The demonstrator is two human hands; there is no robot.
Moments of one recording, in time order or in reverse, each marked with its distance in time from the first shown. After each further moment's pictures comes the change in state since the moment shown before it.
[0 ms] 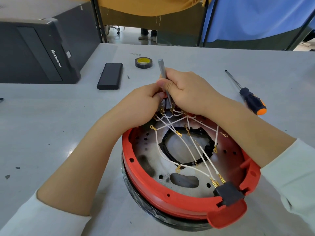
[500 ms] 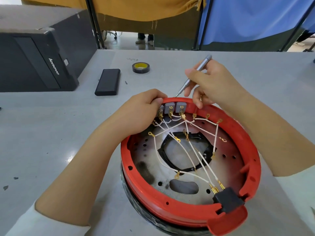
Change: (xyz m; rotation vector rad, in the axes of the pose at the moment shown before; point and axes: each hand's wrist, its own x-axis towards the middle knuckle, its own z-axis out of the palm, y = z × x) left_hand -0.001 -0.003 0.000 -0.043 -0.045 -0.035; right_hand -0.014 0.022 -0.028 0.732 0.183 0.354
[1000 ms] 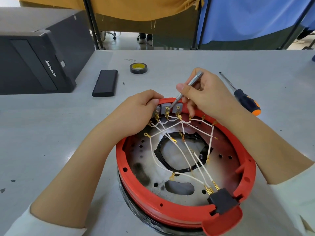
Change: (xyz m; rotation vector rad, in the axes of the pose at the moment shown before) left_hand 0.002 -0.003 0.001 0.022 0.012 0.009; right_hand -0.011 0.015 0.003 -0.210 0.009 -0.147
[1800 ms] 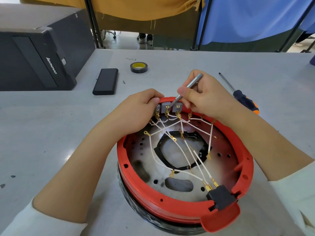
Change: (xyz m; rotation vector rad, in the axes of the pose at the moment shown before) left_hand -0.001 0.001 0.001 0.022 -0.001 0.009; right_hand -0.005 -0.008 -0.001 0.036 -0.117 0.043
